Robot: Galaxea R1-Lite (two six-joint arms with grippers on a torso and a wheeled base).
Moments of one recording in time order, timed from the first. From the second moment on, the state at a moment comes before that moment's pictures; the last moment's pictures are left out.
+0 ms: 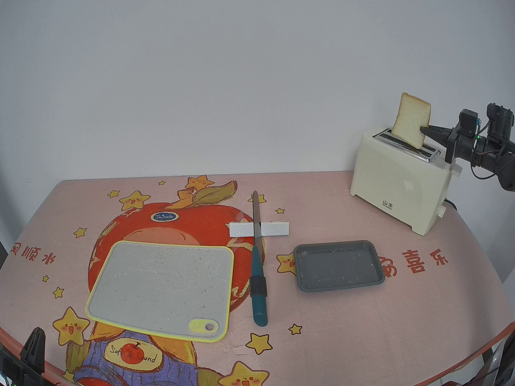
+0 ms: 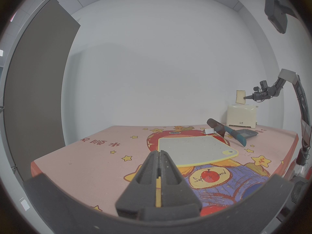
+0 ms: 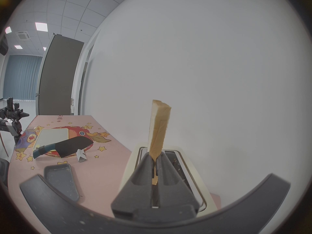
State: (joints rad) left arm 0.00 0.02 -0.02 0.00 0.00 0.00; right arm -0.17 1.91 -1.27 -0.50 0.78 -0.28
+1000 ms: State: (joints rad) left arm 0.00 0.02 -0.02 0.00 0.00 0.00; right arm -0.17 1.93 -1.22 -0.49 0.78 -0.34
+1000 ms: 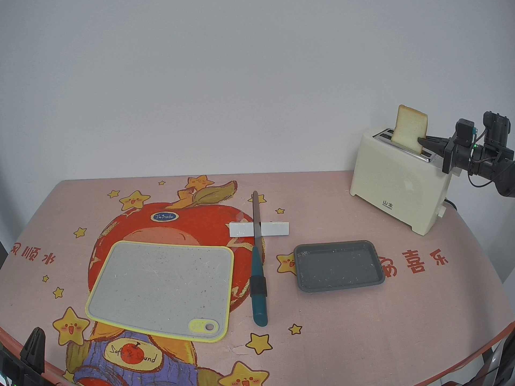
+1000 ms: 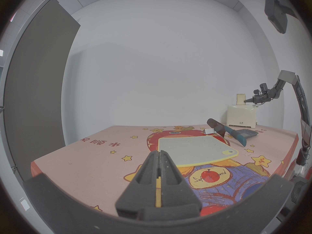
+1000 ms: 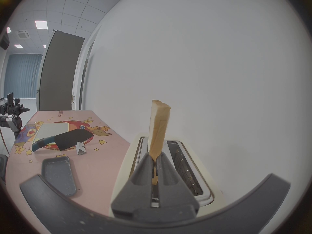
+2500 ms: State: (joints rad) left arm 0.00 0.02 -0.02 0.00 0.00 0.00; right arm -0.14 1.73 -1.18 -0.33 0.66 -0.17
